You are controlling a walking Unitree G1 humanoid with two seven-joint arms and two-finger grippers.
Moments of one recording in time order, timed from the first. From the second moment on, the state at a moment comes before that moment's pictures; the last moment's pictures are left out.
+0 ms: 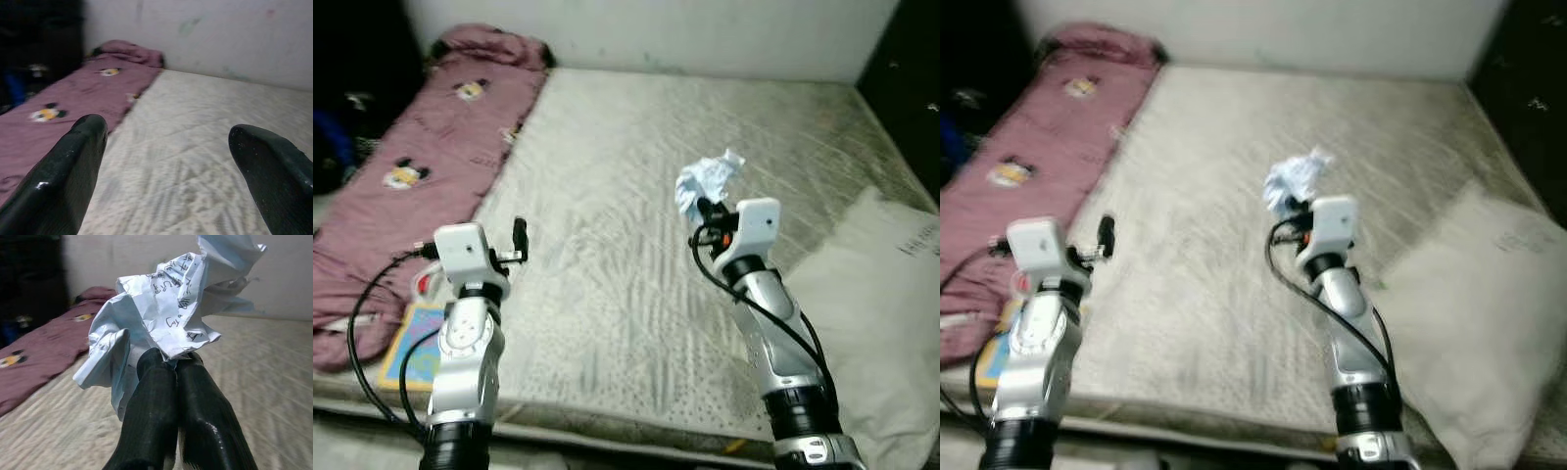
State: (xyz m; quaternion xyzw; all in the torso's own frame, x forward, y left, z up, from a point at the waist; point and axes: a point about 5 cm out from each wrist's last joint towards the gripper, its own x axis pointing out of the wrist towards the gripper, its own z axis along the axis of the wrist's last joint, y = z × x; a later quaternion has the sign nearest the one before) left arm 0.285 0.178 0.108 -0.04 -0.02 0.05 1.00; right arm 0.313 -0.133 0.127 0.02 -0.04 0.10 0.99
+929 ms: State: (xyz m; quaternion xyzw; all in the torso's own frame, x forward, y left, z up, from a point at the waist) left arm 0.289 0.164 0.105 -0.05 -0.01 0.03 1.00; right arm 0.312 -0.145 0.120 0.01 -0.03 0.08 1.00
